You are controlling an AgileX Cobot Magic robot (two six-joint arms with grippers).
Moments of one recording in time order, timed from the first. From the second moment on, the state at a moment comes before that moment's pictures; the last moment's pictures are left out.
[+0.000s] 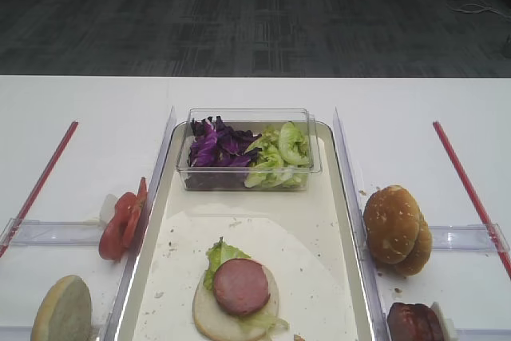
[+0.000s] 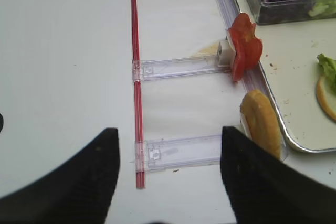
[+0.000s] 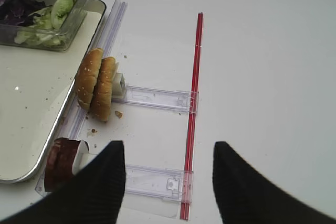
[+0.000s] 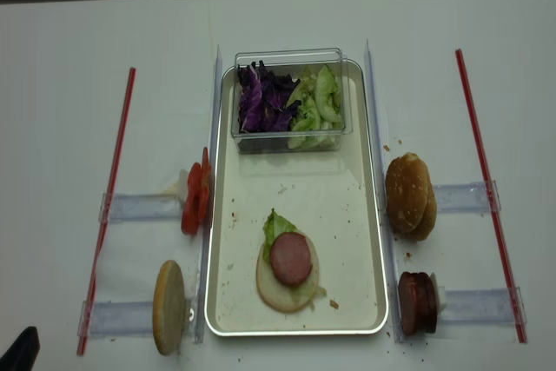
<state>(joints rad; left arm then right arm) -0.06 -0.02 -0.49 0.02 1.18 -0.04 -0.02 -0.02 -0.47 0.14 1.12 -0.17</state>
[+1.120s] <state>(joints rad) -0.06 -0.02 -0.49 -0.02 1.18 -0.04 -0.02 -0.02 -0.47 0.14 1.12 -0.16</state>
